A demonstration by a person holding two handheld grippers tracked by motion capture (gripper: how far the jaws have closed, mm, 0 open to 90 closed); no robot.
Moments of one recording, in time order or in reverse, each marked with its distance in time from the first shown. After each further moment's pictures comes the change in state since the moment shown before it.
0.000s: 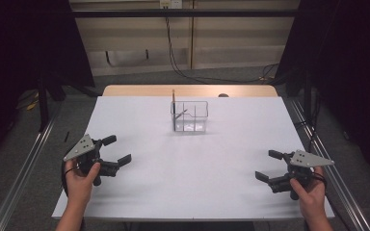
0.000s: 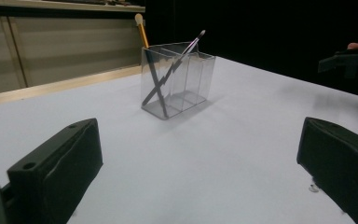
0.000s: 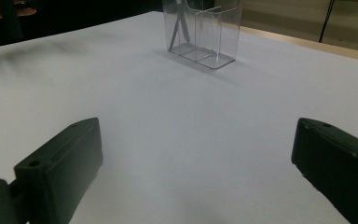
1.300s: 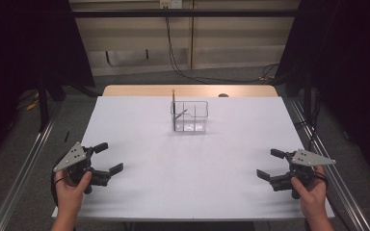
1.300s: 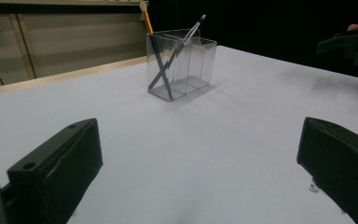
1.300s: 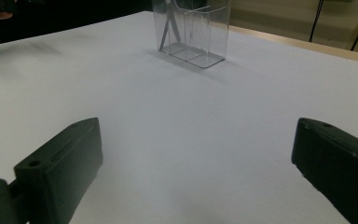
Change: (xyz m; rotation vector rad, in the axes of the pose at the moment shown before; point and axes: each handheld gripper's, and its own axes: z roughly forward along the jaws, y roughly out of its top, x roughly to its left) left arm -0.004 -0.011 -0.025 0.022 0.018 0.032; right arm -0.005 -0.001 -0.002 -0.002 -0.027 0.003
